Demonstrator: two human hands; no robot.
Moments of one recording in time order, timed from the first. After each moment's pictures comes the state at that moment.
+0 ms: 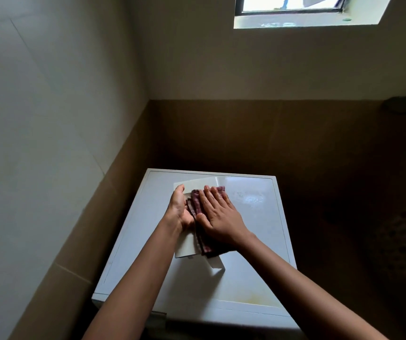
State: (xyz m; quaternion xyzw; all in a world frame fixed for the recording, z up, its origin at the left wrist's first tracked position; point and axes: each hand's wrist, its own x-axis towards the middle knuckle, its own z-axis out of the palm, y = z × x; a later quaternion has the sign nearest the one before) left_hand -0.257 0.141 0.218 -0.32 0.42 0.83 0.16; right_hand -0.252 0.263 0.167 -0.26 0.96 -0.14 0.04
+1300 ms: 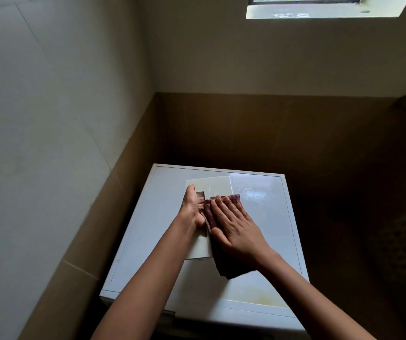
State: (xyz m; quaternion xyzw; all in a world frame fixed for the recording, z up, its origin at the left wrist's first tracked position) left_hand -0.271 0.134 0.205 -0.36 0.49 0.78 0.17; right_hand -0.227 0.274 0.156 -0.28 0.95 -0.12 -0.05
